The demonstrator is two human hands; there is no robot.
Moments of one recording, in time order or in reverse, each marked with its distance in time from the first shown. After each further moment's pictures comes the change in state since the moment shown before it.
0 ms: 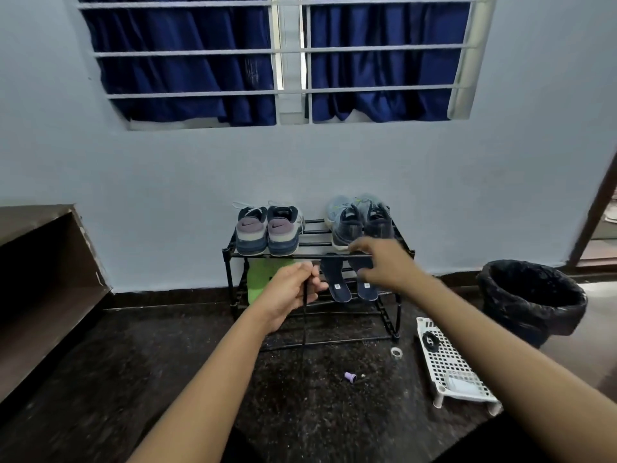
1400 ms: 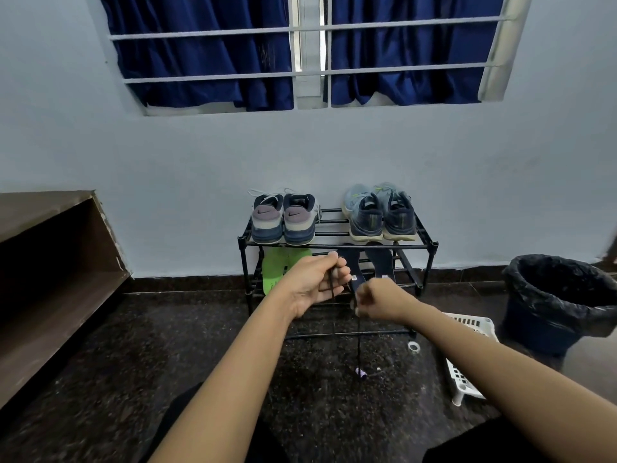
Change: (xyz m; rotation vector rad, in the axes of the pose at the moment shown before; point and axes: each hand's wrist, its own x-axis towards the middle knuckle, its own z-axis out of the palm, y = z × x) left_hand 0.004 0.010 0.008 -0.098 0.066 -0.223; right_hand -0.003 0.010 0.078 -0.075 -0.350 -0.101
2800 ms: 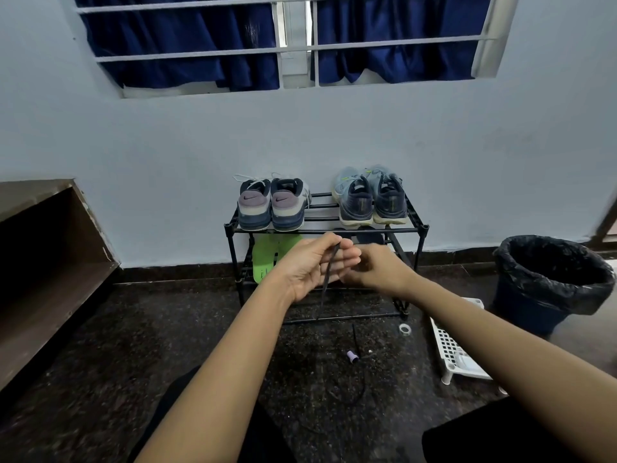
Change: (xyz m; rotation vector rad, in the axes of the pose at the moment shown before) left_hand 0.003 0.003 0.021 -0.095 -0.086 0.007; right_hand -0.008 0.006 -0.021 0.351 0.233 -0.113
